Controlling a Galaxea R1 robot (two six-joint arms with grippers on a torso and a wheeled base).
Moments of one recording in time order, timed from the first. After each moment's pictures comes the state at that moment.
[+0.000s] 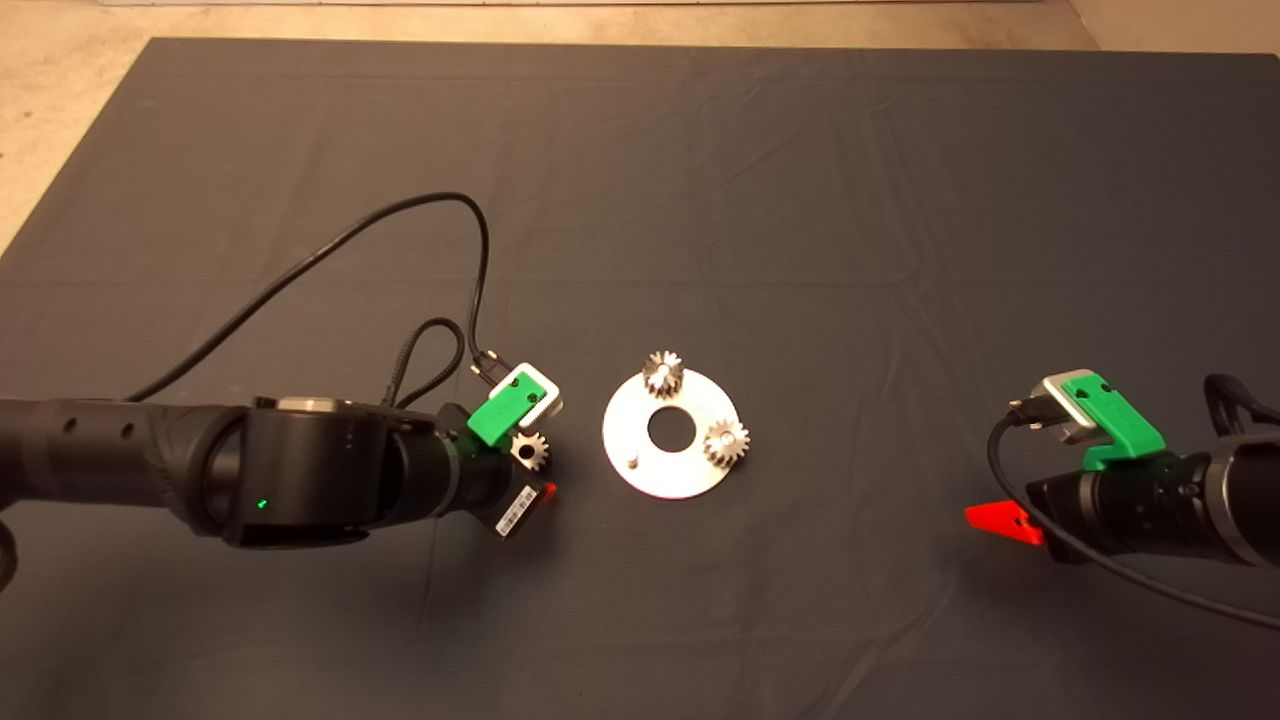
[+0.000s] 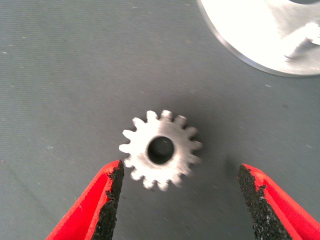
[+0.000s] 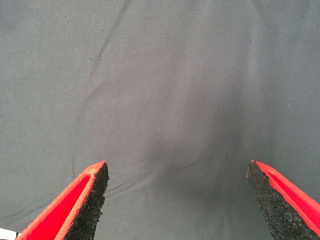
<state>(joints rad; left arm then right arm) -0.10 2.32 -0.66 0.97 1.33 -0.99 0.21 1.95 -0.38 -0.71 -1.45 1.41</state>
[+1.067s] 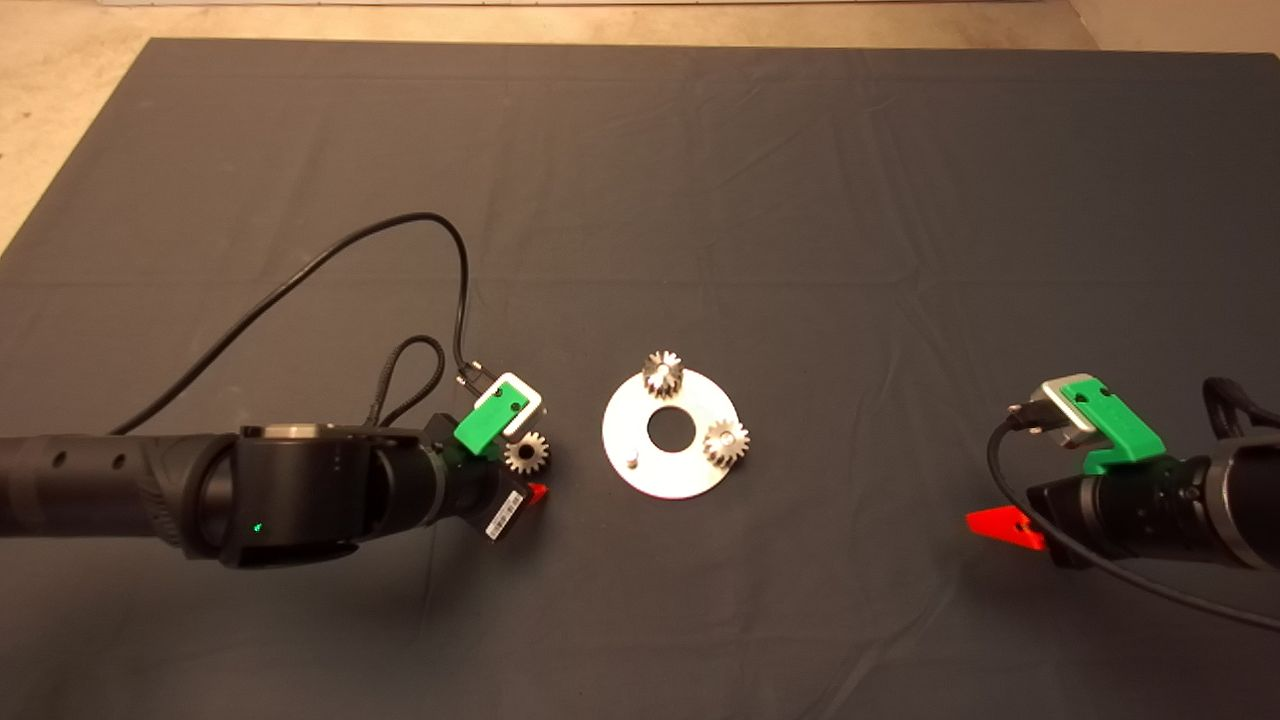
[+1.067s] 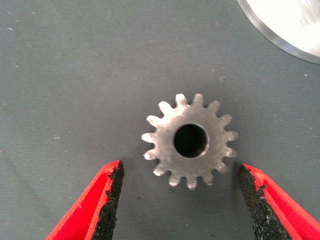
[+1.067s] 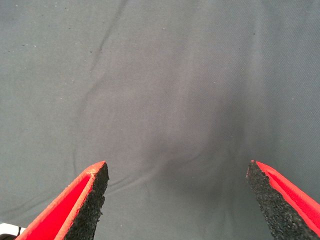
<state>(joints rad) -0.04 2.28 -0.69 1.06 1.26 -0.97 0.21 1.95 -0.38 -0.68 -1.45 1.41</state>
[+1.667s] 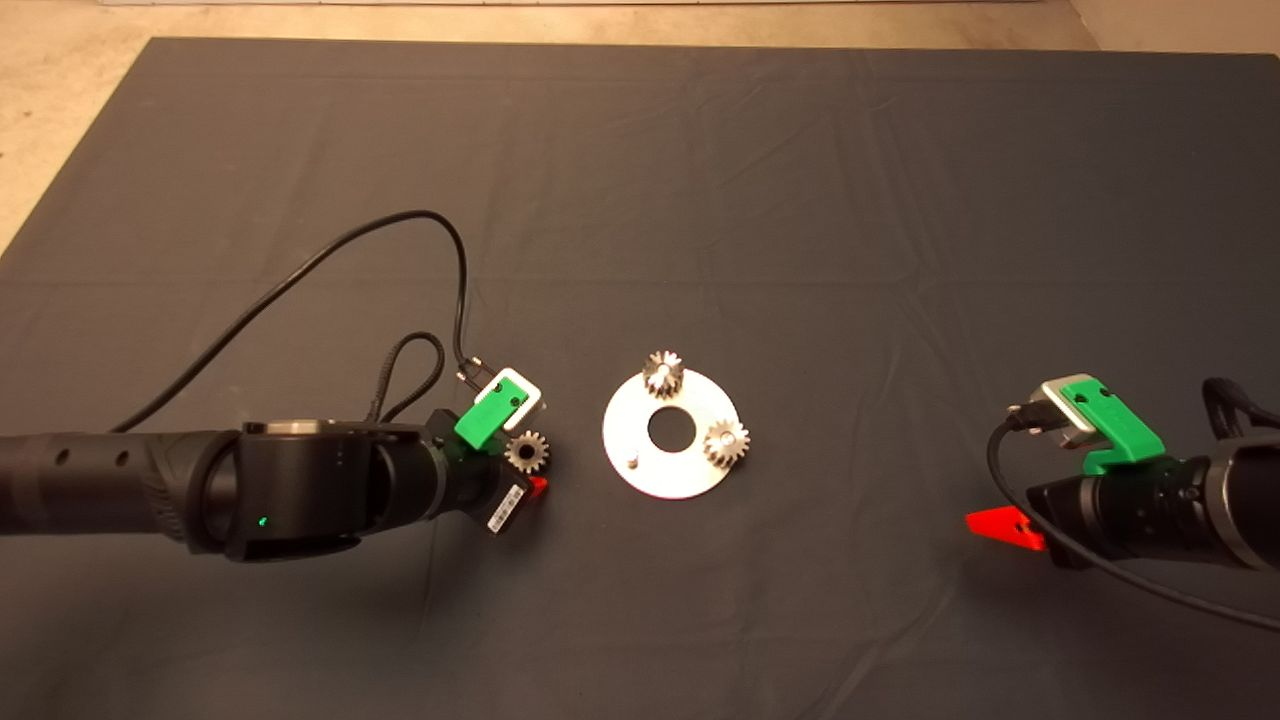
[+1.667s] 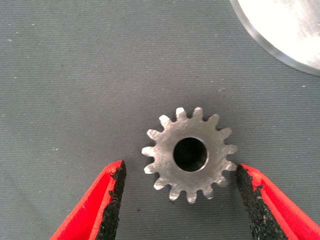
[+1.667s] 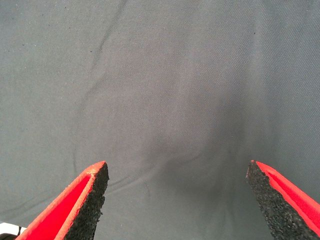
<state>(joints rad) -0.04 2.28 -0.70 1.07 1.23 -0.97 0.21 1.95 -0.38 -0.68 -1.45 1.41</state>
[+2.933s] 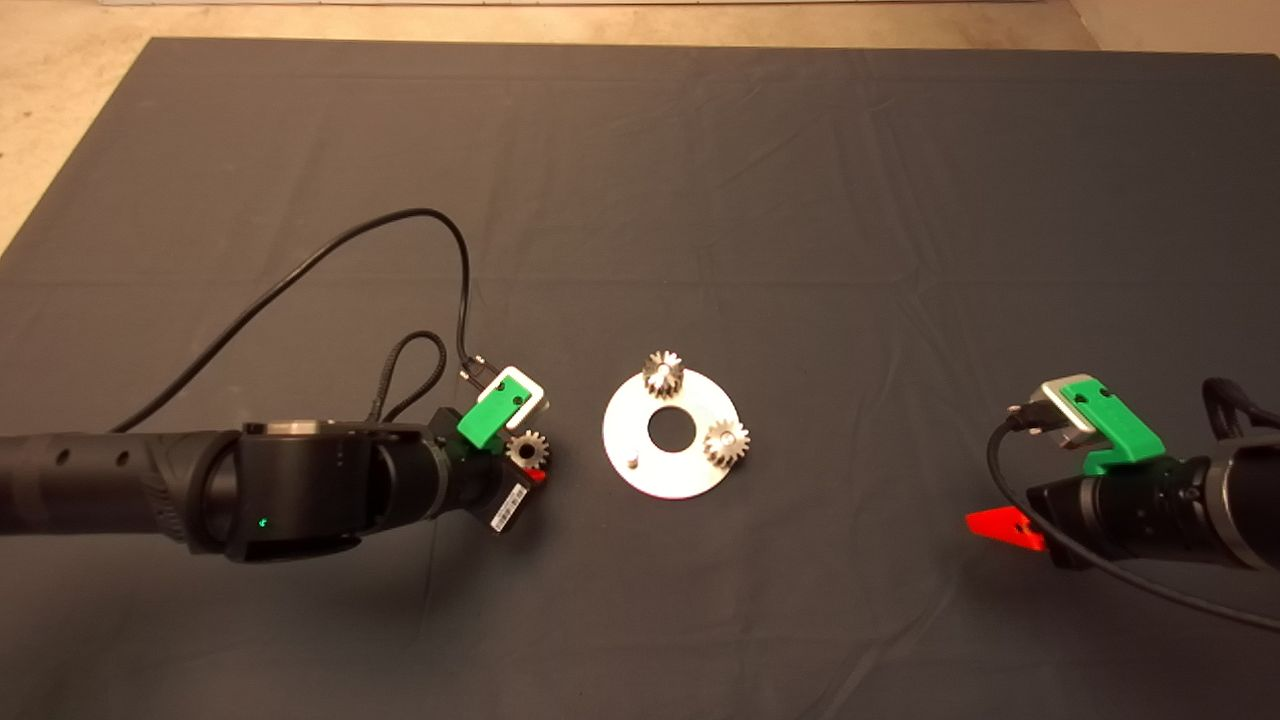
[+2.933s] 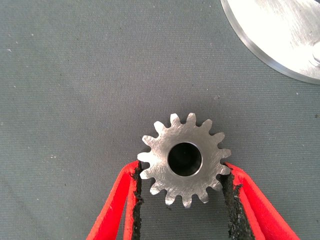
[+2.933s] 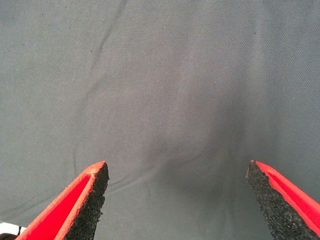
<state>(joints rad) -0.04 2.28 -0.70 1.08 1.21 -0.97 0.21 1.95 -0.38 -0.68 -1.45 1.41</state>
